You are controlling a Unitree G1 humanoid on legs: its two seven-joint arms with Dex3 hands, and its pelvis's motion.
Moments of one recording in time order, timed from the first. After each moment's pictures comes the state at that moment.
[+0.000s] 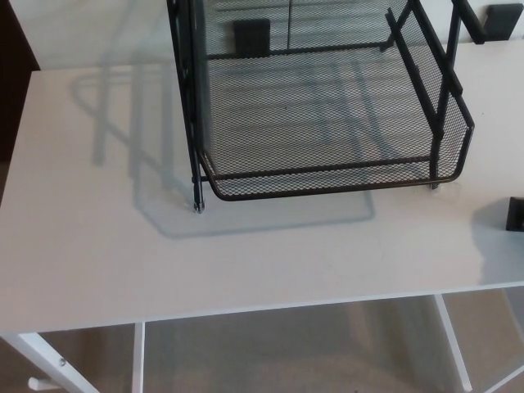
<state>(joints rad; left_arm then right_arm) 0.02 0.63 0.32 1.23 -0.13 -0.07 -0.24 -0.56 -1.04 0.60 0.61 -0.85 -0.19 -0.03</state>
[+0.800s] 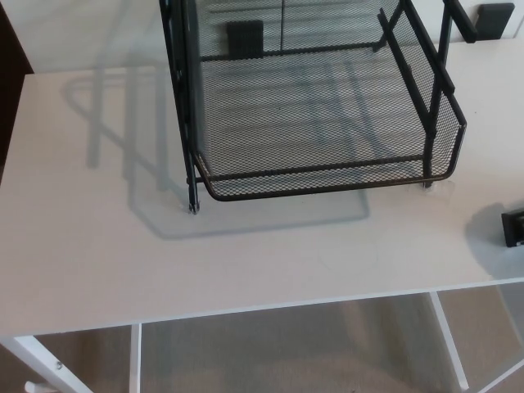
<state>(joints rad) 0.02 0.63 0.29 1.23 -0.13 -0.07 -0.24 -0.42 -0.97 0.53 0.65 -0.87 -0.18 -0.40</state>
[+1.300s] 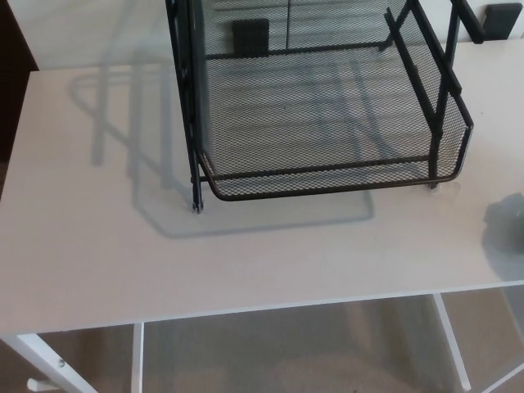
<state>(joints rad) 0.01 0.64 0.28 1.25 -0.12 -0.07 -0.24 -0.41 -0.95 0.51 0.64 -0.87 -0.14 -0.23</state>
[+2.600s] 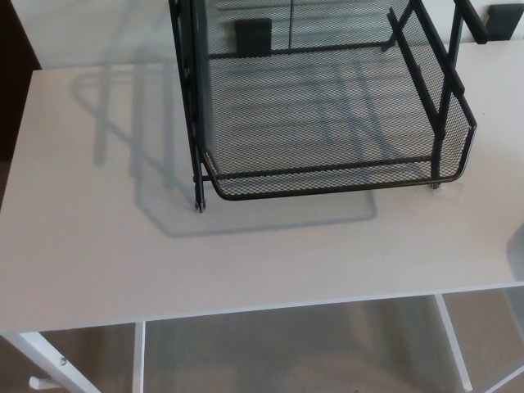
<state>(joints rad) 0.00 0.65 0.26 1.26 -0.10 -0.07 -0.22 -0.38 -0.97 0.56 0.68 -1.02 -0.10 -0.36</state>
